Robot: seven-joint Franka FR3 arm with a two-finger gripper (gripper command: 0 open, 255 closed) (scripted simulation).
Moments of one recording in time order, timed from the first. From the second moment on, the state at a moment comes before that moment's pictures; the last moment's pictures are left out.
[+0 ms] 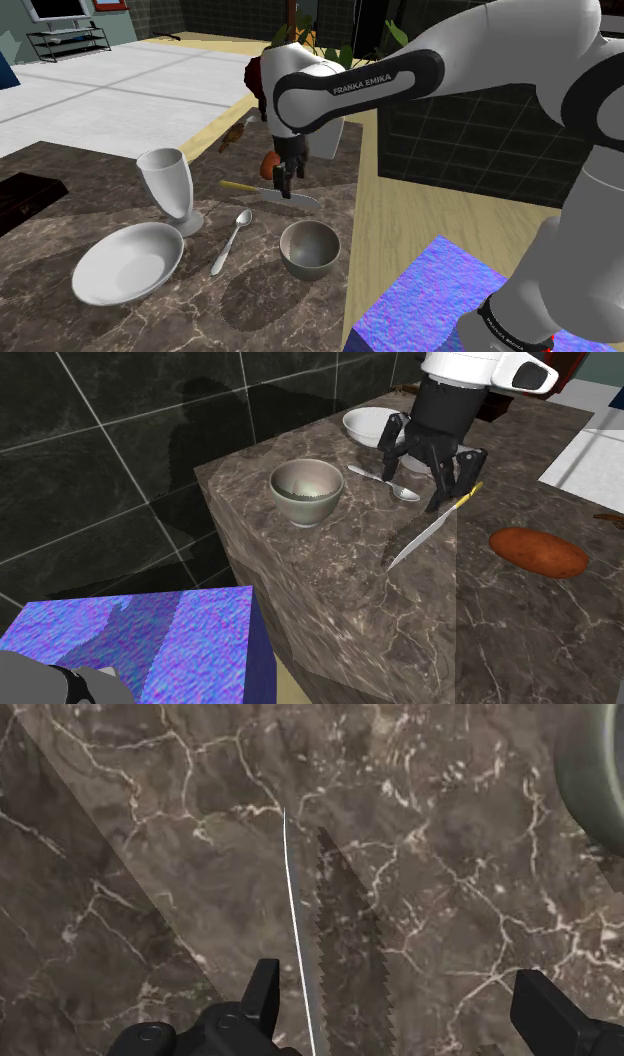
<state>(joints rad) 0.24 0.21 0.17 -1.77 -0.04 1.86 -0.06</state>
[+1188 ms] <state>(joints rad) 0.35 0.65 0.21 -1.35 -0.10 1.83 -0.04</state>
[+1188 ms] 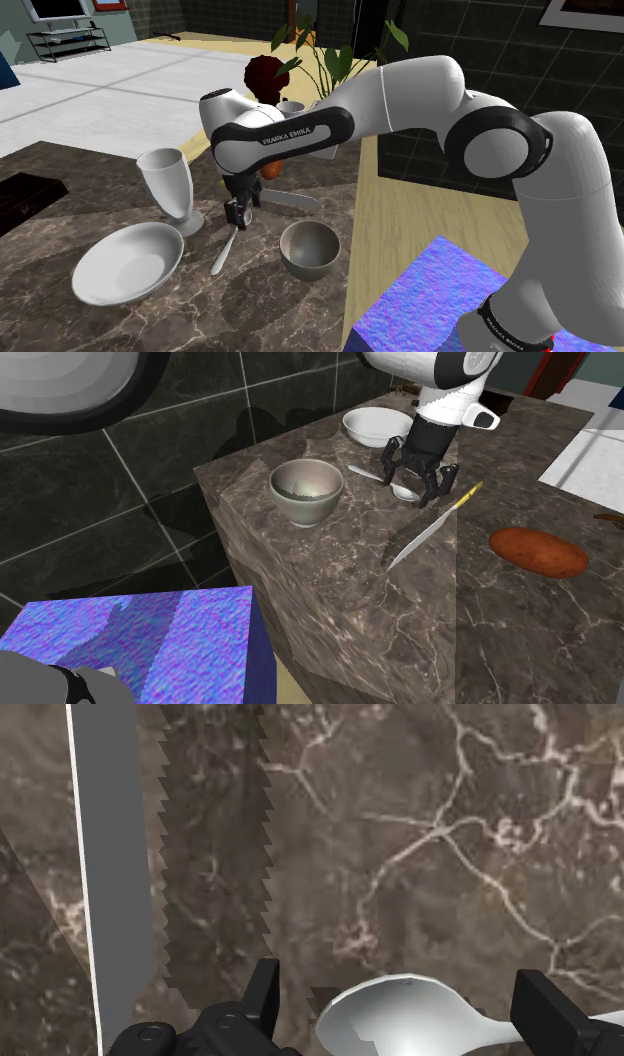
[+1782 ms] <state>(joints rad) 0.35 0.65 0.21 -1.36 -0.10 1.84 -0.04</state>
